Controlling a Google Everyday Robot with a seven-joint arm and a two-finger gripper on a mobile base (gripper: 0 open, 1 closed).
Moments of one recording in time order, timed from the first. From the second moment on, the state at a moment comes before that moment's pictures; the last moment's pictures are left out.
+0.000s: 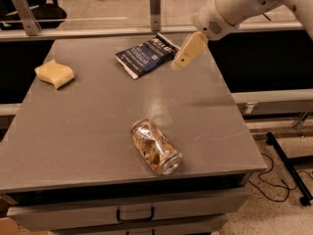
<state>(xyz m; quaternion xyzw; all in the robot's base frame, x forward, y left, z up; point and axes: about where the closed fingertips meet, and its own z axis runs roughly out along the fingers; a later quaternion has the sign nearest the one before) 0.665 -0.083 0.944 -0.56 0.74 0.10 0.35</state>
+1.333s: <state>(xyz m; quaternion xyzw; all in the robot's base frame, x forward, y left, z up) 0.794 -0.054 0.856 -0.43 0.79 0.18 0.41</state>
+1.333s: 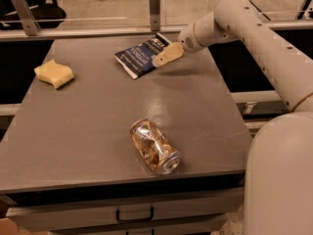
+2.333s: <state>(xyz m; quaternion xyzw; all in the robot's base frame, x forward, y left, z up) 0.798 -0.043 0.840 -0.41 0.79 0.20 0.40</state>
